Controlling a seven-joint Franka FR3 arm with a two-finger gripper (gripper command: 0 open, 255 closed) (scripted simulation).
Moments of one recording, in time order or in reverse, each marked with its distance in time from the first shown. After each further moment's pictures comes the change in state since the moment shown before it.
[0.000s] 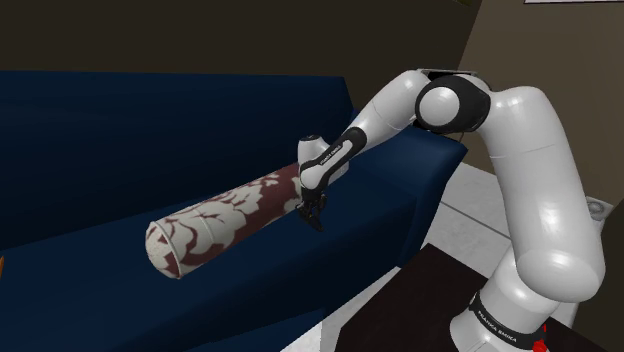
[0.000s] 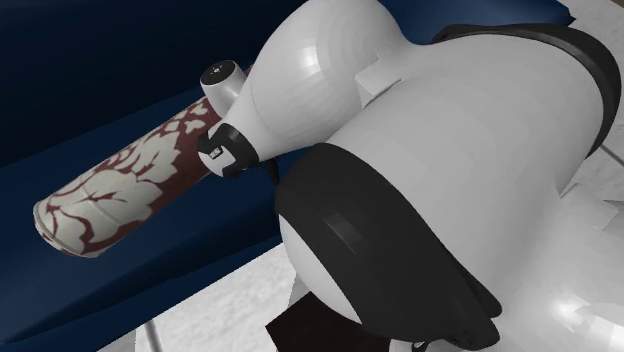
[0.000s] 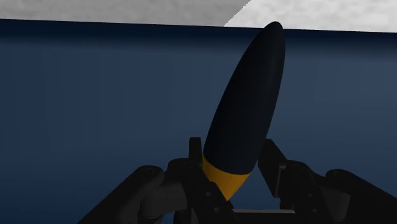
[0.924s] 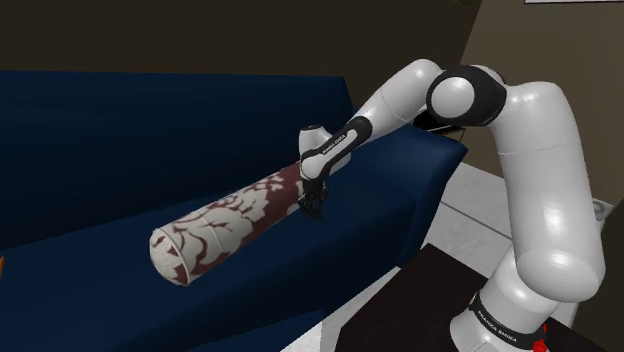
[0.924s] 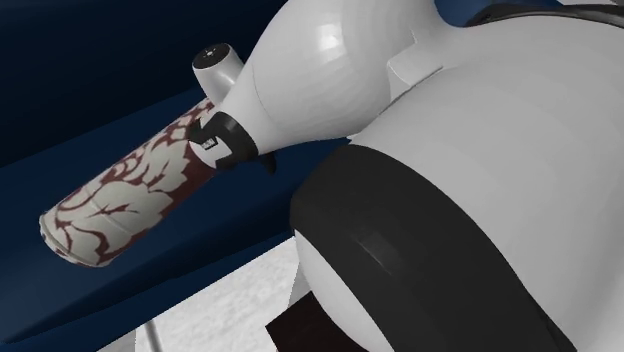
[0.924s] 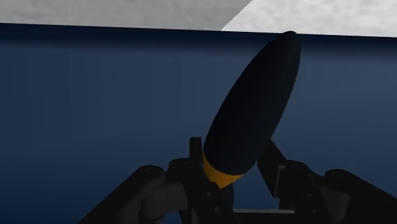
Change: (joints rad) arm -0.003 -0.076 0.005 -0.017 0.007 -0.058 -0.009
